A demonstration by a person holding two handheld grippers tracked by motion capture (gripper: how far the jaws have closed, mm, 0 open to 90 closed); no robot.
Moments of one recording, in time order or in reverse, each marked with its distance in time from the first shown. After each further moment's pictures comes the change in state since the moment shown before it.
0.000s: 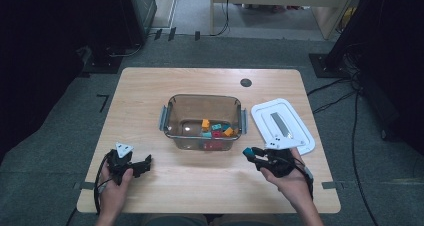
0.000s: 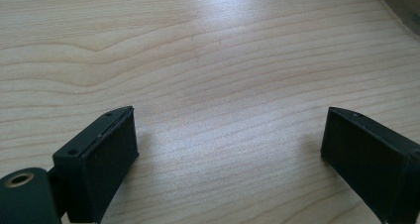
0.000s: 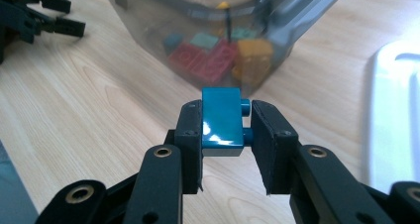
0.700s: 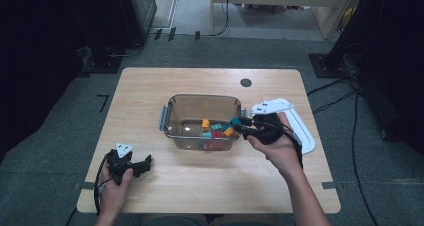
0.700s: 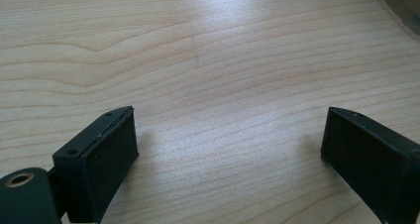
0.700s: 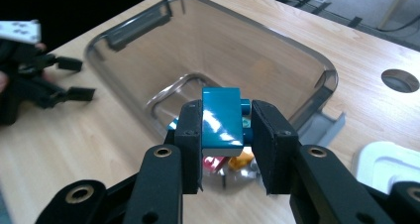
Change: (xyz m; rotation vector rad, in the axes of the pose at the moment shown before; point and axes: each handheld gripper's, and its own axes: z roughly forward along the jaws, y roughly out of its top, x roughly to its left) left arm 0.000 0.000 0.000 0.001 0.000 0.001; right arm 0.003 0.095 0.013 -0.045 0.013 -0.050
